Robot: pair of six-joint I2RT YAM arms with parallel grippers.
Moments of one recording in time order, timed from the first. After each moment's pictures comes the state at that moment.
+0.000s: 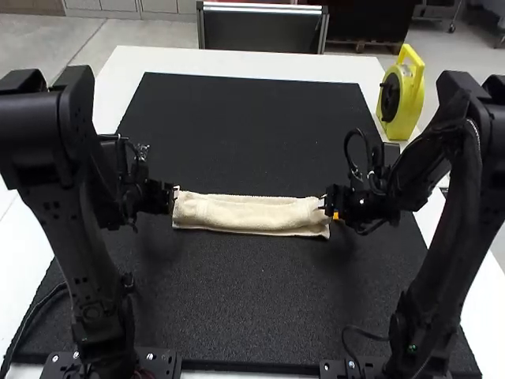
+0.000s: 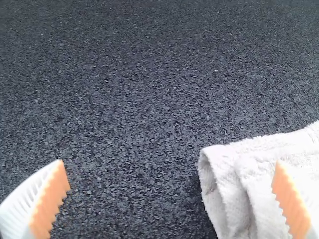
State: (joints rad) left arm 0.28 1.62 0.37 0.65 0.45 0.19; right arm -0.02 1.75 0.58 0.20 -0.62 0.04
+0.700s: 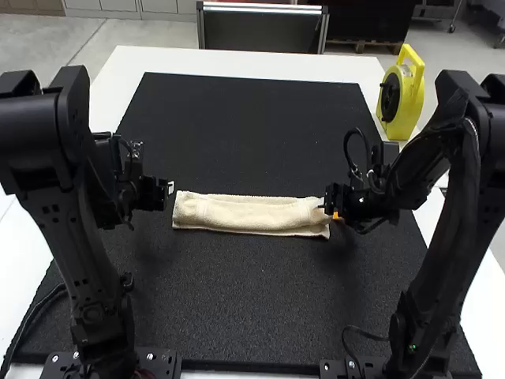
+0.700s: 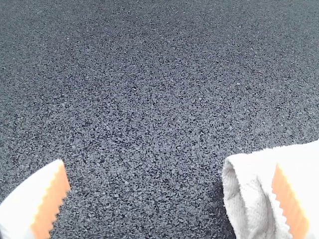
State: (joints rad) left arm 0.32 1.60 0.37 0.65 0.46 0.18; right arm -0.01 1.76 0.60 0.19 -0.62 0.06
